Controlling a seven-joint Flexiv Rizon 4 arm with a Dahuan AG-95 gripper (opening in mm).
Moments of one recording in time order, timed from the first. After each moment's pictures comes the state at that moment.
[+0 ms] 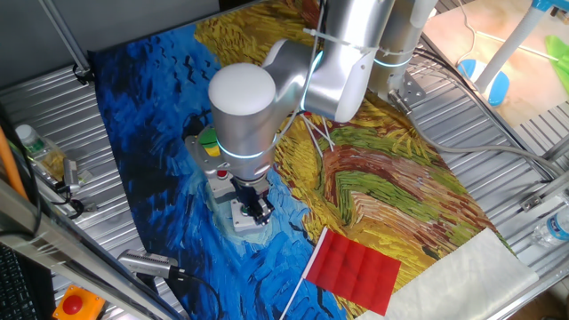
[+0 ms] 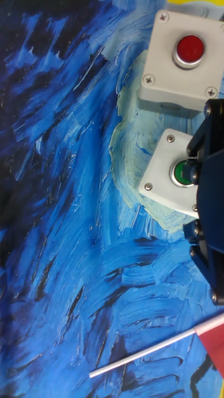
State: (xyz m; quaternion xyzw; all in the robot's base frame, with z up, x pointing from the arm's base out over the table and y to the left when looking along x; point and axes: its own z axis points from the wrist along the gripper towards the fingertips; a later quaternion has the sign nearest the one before) arm 0.528 0.233 0.095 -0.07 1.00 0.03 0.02
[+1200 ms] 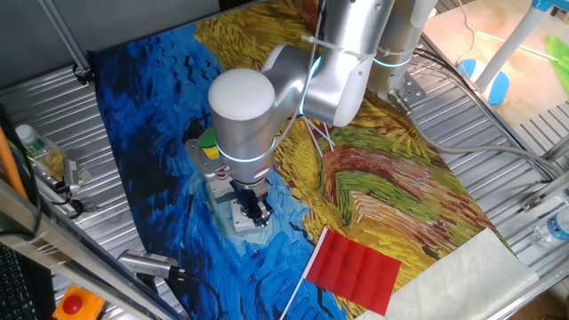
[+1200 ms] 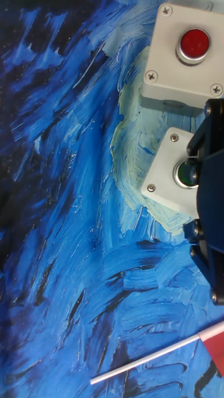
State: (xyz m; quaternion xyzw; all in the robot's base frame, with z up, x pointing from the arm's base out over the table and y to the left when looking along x) arm 0.529 0.233 0.087 -0.07 1.00 0.03 0.03
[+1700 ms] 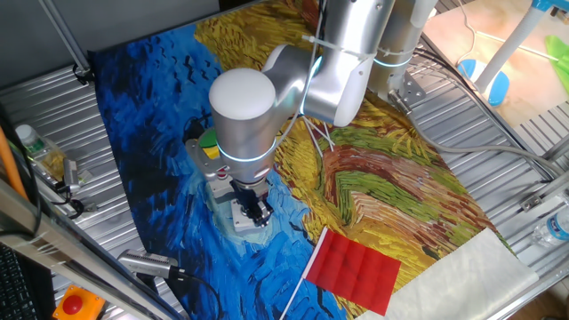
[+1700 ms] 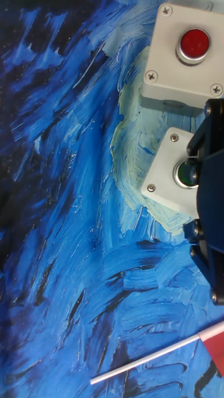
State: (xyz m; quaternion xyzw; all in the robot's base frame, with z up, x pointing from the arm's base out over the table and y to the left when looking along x) arm 0.529 0.233 0.088 -0.07 1.00 0.03 0.03
